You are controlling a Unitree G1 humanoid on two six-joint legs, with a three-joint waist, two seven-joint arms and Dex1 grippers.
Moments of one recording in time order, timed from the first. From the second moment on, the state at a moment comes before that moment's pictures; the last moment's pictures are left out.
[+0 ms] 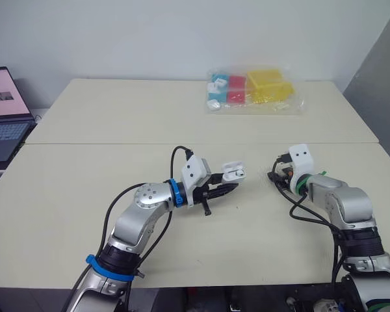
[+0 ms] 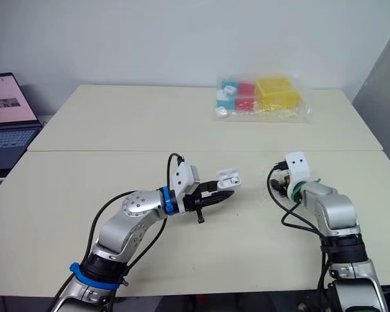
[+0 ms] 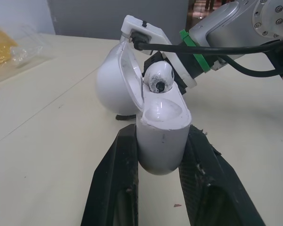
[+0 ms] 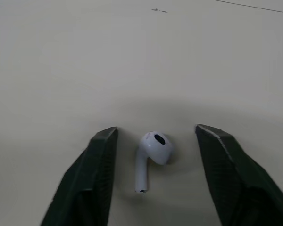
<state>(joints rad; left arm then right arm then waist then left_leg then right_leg) -0.38 0.34 -0.24 -0.16 -0.31 0.33 -0.86 -0.48 -0.47 -0.02 -0.05 0.27 1.01 0.29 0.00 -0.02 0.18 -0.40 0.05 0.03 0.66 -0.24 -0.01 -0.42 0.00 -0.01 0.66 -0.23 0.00</state>
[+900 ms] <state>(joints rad) -0.35 0.38 -0.25 -0.20 -0.31 0.34 -0.86 -0.18 -1.01 0.06 -0.23 0.33 0.51 1.12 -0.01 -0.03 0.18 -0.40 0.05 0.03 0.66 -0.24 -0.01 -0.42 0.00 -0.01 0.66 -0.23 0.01</state>
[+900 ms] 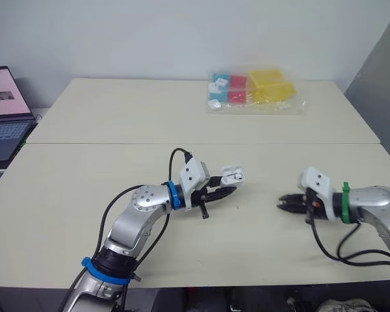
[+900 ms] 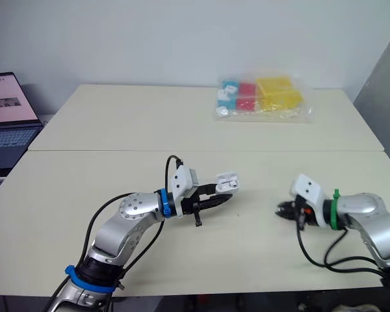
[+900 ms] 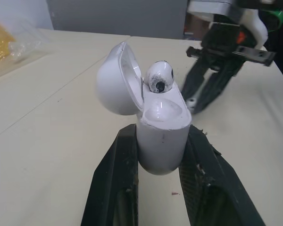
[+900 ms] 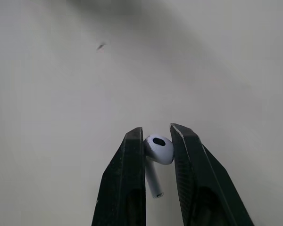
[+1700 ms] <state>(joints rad) -0.28 0.41 -0.25 -0.31 -0.31 0.41 -0.84 -0.32 -1.06 0.22 0.05 0.12 0.22 1.39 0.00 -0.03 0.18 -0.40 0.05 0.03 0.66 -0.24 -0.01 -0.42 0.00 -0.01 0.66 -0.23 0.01</state>
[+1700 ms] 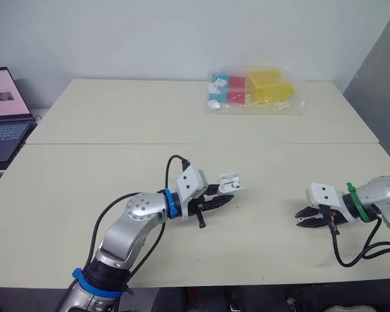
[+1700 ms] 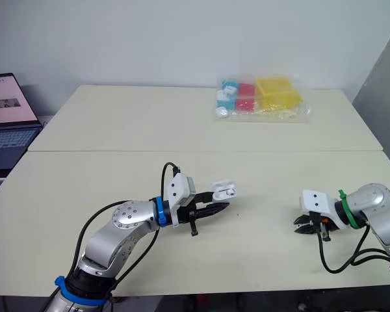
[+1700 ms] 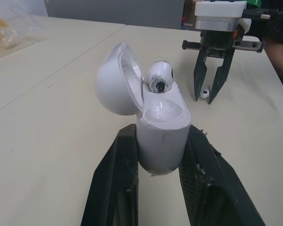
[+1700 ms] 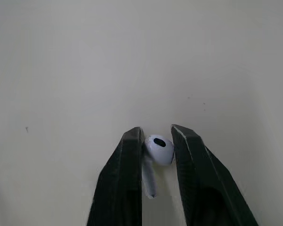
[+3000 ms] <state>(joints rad) -0.27 0.34 -0.27 -0.30 -0.31 0.40 -0.81 -0.45 -1.14 0.40 -0.26 0.02 0.83 1.24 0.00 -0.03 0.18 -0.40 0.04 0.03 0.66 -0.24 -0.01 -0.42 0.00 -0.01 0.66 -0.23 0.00</state>
